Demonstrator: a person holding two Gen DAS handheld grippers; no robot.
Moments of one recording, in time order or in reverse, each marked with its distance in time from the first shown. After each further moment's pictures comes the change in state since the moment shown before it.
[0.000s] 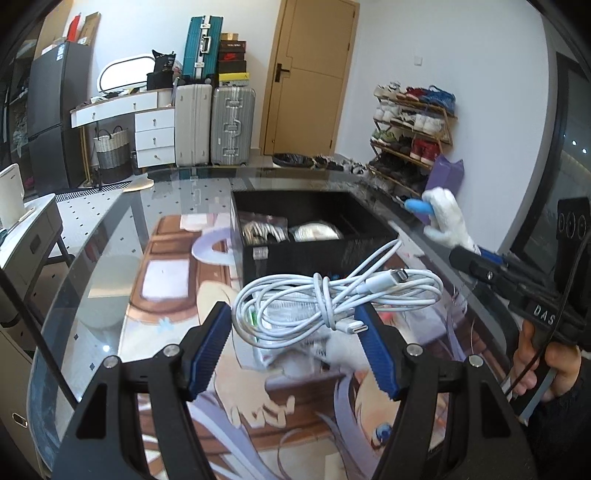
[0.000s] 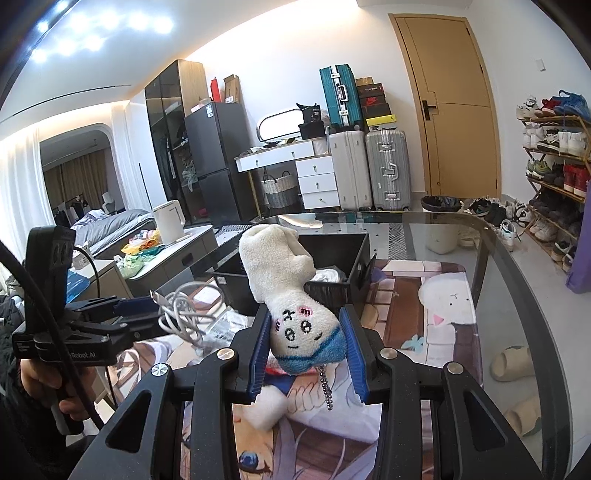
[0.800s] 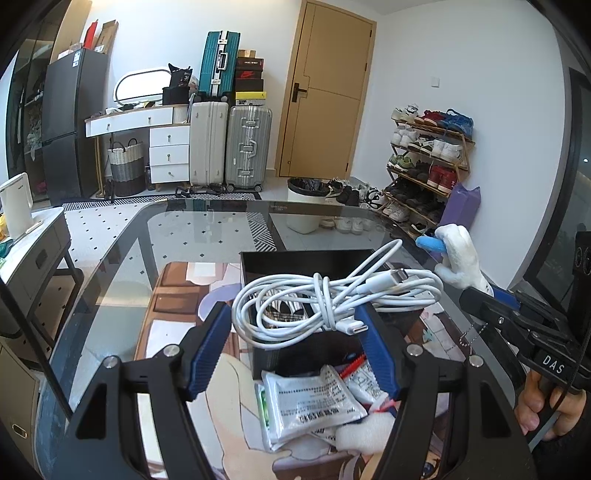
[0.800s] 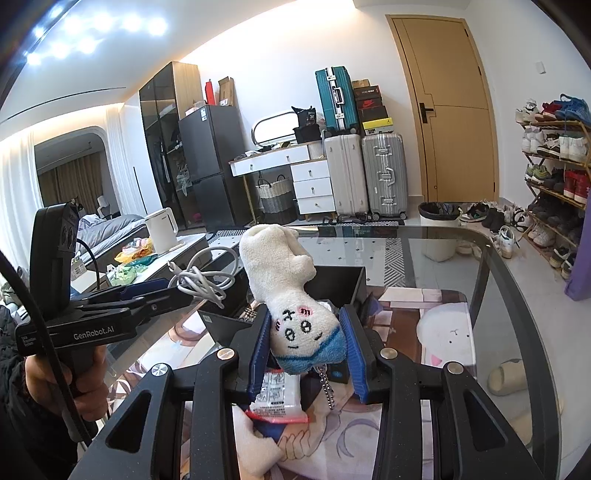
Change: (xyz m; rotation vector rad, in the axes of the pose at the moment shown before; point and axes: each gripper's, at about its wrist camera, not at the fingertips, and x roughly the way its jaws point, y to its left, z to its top) left arm 0.028 0.009 0.048 -0.036 -0.080 0.054; right arm 0.024 -0.009 0.042 -0.002 -0.006 -0.009
